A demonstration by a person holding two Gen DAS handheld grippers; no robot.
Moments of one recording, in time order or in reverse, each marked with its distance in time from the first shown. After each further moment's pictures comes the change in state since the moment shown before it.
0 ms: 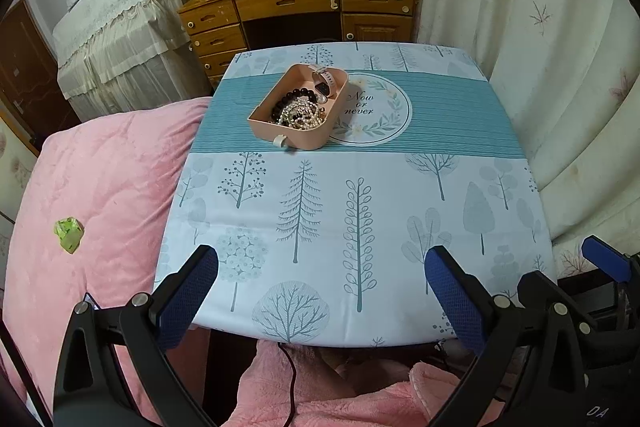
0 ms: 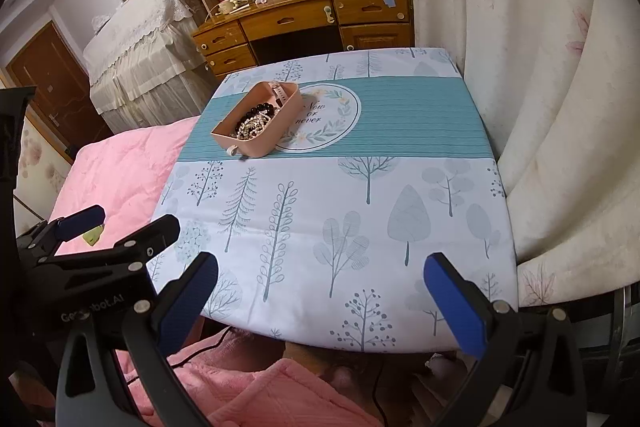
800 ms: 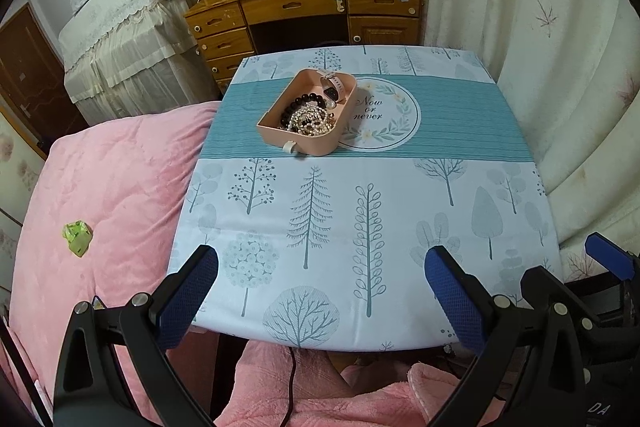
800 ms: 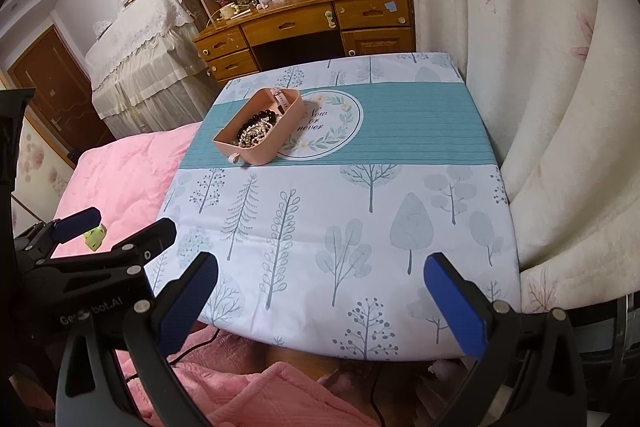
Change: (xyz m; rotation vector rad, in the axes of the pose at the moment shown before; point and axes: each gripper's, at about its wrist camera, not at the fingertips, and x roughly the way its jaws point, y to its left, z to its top) left arm -0.002 0.004 0.005 0.008 -0.009 0.030; right arm 0.000 0.001 0.006 0.008 -0.014 0.017
